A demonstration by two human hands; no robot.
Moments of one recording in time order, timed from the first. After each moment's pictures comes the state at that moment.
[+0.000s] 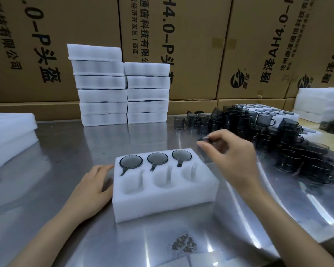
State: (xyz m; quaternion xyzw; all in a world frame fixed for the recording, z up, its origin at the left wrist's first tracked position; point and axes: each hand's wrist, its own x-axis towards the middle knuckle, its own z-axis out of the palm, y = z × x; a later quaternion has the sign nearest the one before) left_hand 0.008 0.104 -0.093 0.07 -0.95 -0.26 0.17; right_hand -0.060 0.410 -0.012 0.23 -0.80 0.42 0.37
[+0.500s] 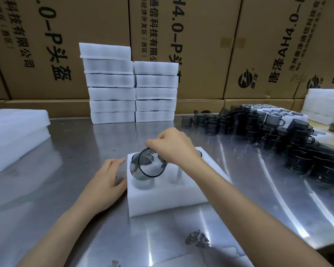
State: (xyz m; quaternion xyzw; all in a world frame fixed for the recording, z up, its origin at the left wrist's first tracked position) left_hand 0.012 0.106 -0.088 0.05 -0.93 -0.30 0.18; right_hand -0.051 0.283 0.016 0.22 -0.91 0.36 0.04
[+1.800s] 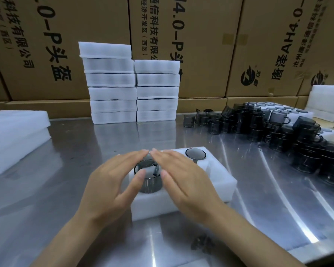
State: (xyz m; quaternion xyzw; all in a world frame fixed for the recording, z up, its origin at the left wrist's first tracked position) left_hand 0.048 0.148 -0.046 -0.13 -0.89 -0.25 0.37; right_hand -0.015 0.325 -0.045 0.44 -0.83 0.29 0.19
